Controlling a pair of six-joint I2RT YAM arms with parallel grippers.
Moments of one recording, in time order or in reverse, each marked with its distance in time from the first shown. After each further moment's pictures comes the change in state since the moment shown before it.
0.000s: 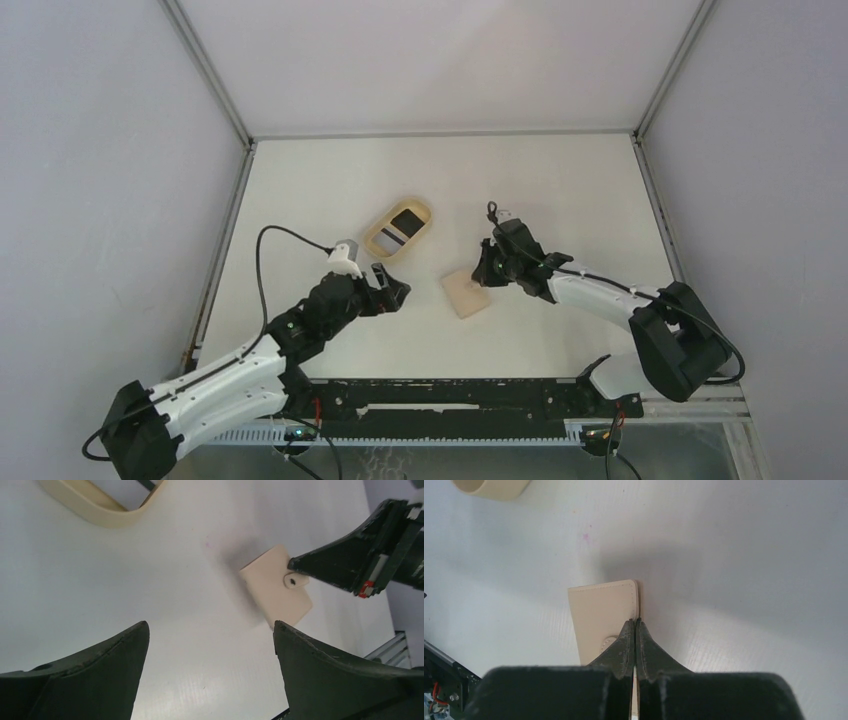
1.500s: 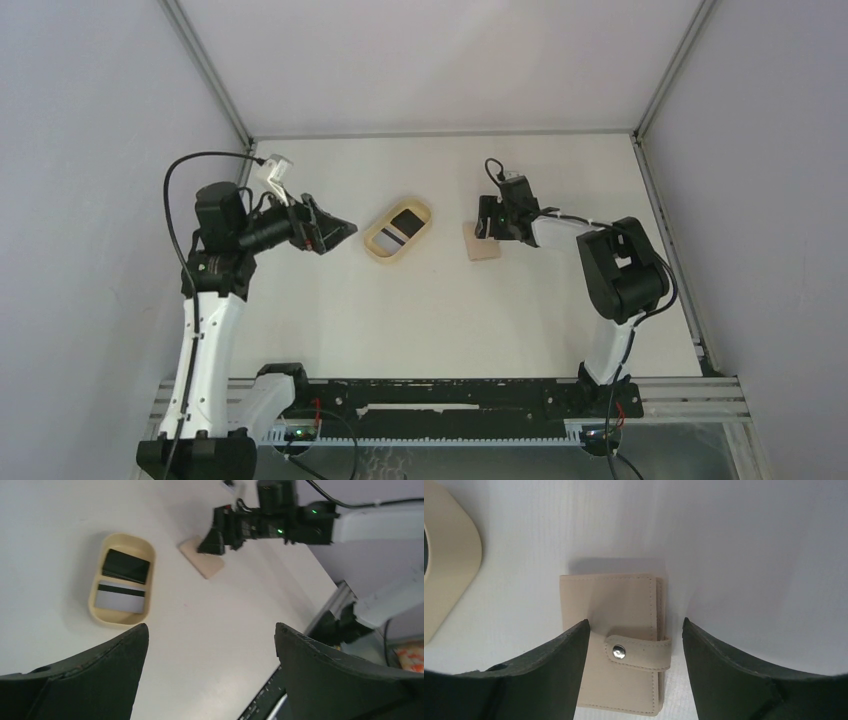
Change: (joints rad) left arm 0.841 0.180 0.689 -0.435 1.030 0.567; right arm -0.243 0.446 0.352 0.060 0.041 -0.168
